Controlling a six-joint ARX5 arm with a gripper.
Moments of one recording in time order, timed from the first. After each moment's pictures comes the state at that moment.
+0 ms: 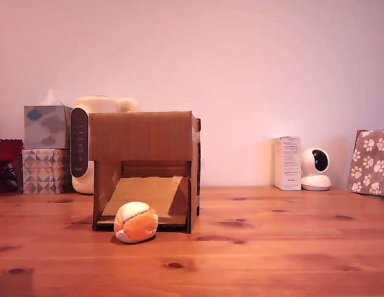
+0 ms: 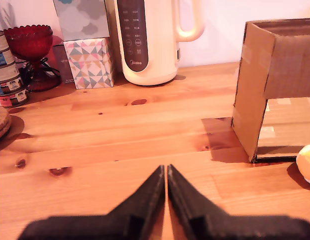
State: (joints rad) arm -0.03 0.00 0.01 -0.20 0.08 0.00
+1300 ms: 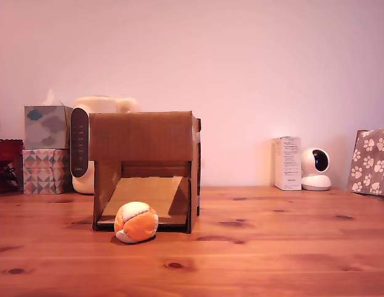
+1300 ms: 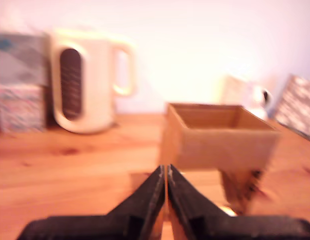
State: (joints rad) arm -0.23 0.34 0.33 -0.20 0.24 -0.15
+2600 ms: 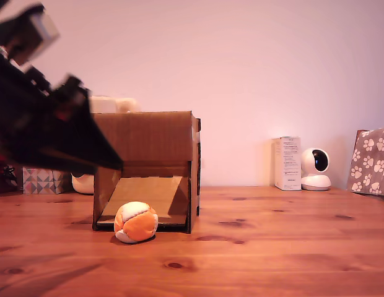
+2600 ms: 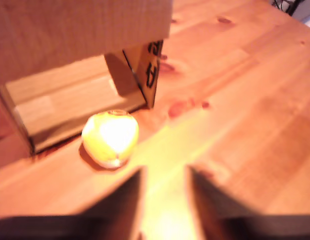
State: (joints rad) arm -0.58 1.17 0.41 0.22 0.17 -0.08
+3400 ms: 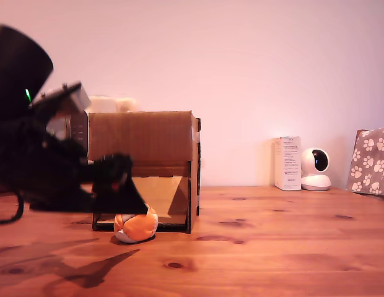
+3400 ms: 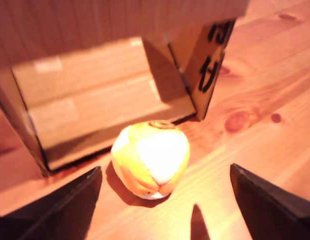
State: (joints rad) arm -0.58 1.61 0.41 0.68 0.07 -0.10
